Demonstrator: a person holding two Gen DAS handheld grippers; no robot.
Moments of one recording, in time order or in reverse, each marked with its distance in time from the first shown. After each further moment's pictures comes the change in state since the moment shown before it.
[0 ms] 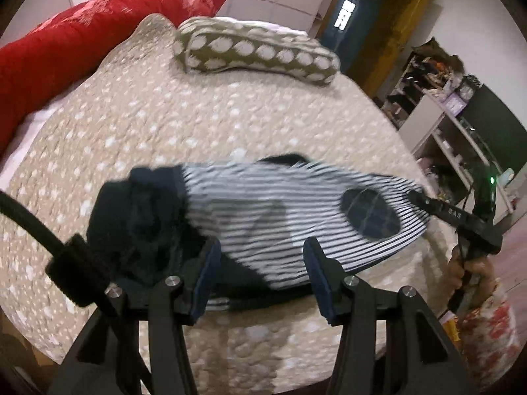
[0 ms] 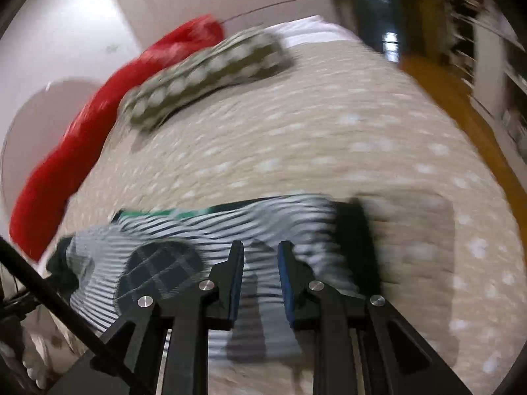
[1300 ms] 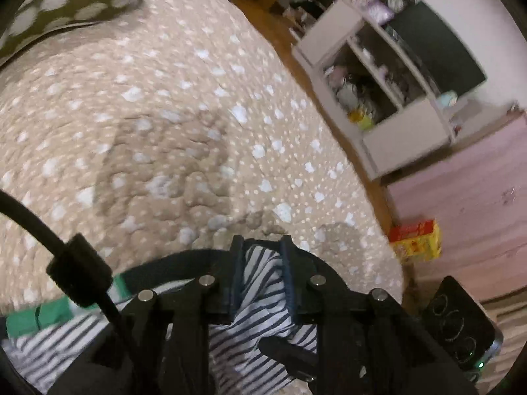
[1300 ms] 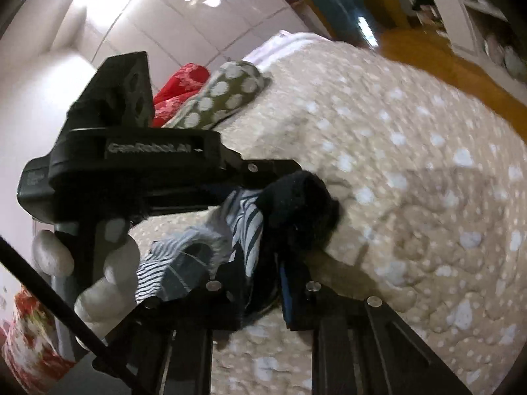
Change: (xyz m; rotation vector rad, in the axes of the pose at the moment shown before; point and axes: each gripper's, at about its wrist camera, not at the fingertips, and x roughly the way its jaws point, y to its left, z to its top) left arm 0.196 -0.214 0.101 0.200 0.409 -0.388; right arm -0.016 0.002 -0.030 0.164 -0.110 0.129
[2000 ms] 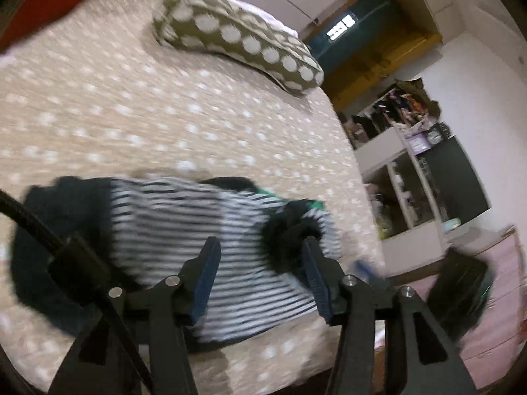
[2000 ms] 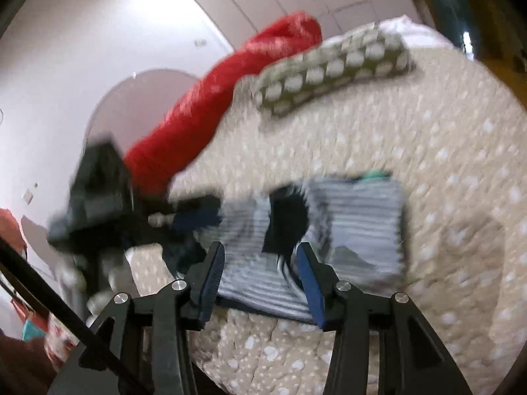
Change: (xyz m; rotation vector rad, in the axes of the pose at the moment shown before) left arm -0.188 0.132 -0.174 -0.361 -0.411 0.092; right arm 0.013 0.118 -0.004 -0.285 0.154 0.220
